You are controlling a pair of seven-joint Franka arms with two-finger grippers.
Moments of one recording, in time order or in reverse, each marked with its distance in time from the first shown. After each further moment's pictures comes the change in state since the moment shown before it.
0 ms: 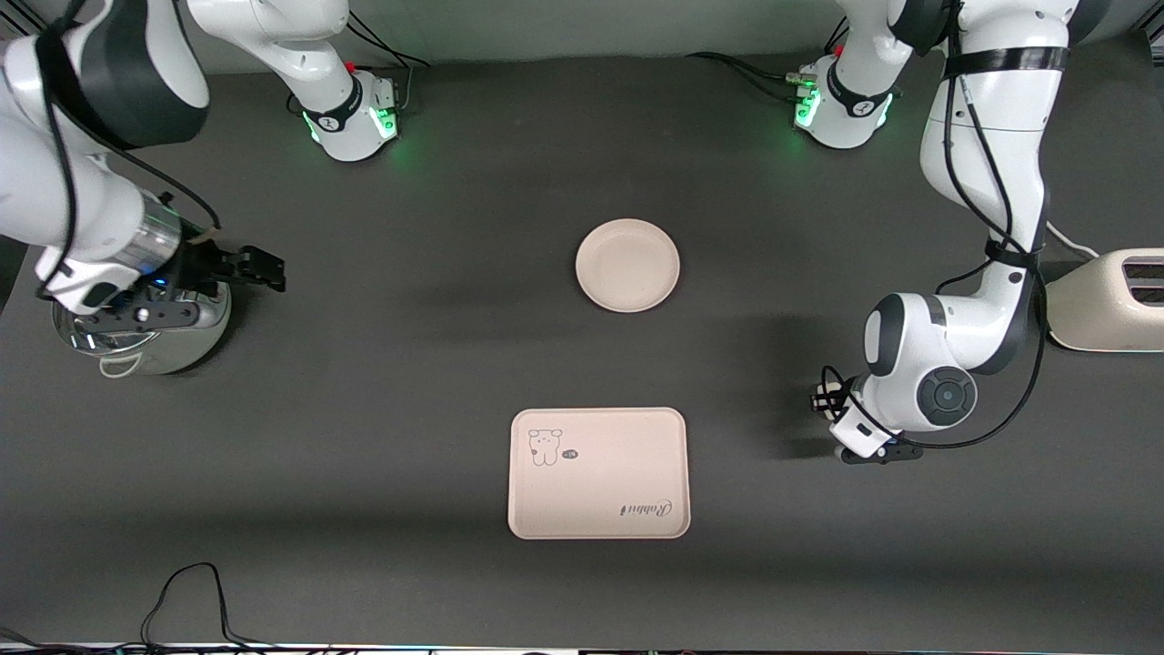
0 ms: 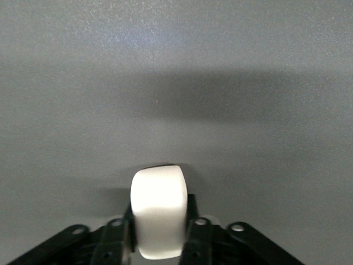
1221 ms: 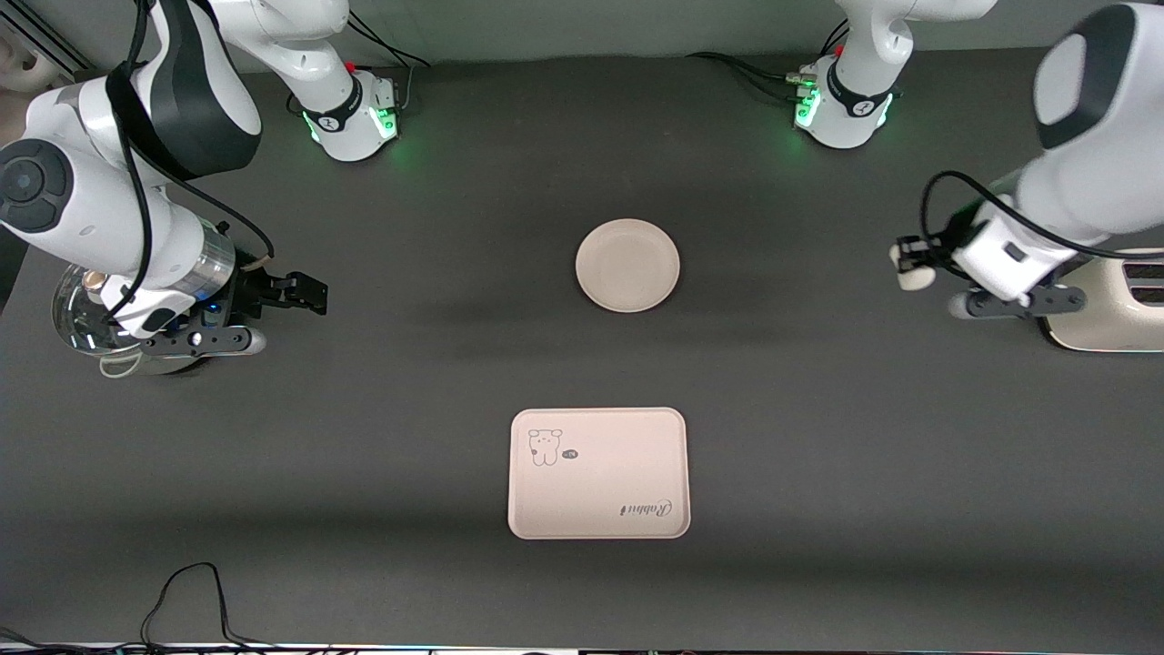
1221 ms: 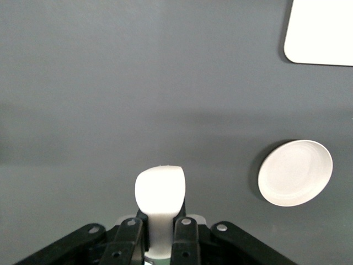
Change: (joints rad) left arm 0.003 -0.673 -0.049 -0.078 -0.009 -0.575 -0.091; right arm 0.019 0.055 0.035 0.003 0.000 0.076 0.085
